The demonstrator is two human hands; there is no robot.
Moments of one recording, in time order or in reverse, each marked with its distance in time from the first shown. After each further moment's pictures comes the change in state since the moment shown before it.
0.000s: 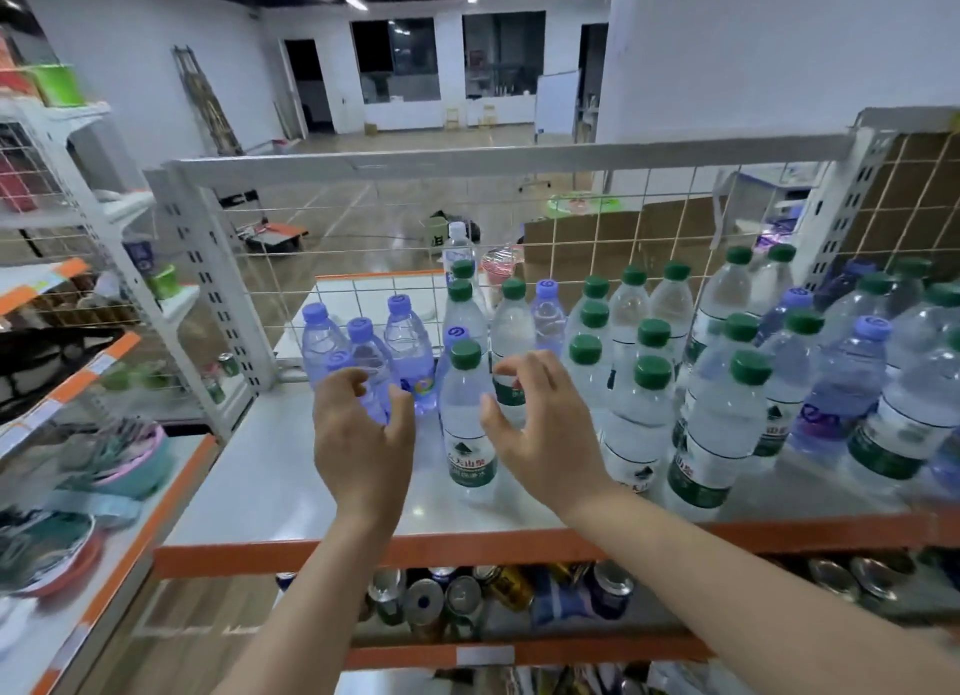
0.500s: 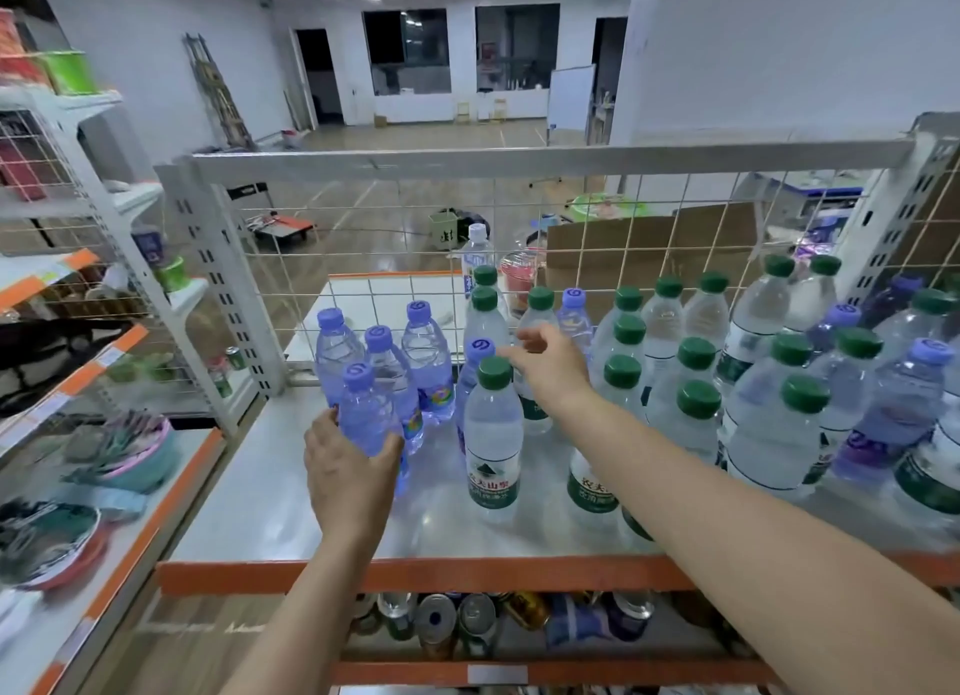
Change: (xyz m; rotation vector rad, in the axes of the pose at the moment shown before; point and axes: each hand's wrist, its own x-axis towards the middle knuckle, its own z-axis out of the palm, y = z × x) left_hand 0.021 -0.062 0.010 0.097 -0.186 -0.285; right_hand 0.087 0.044 0.051 0.370 -0.199 0.740
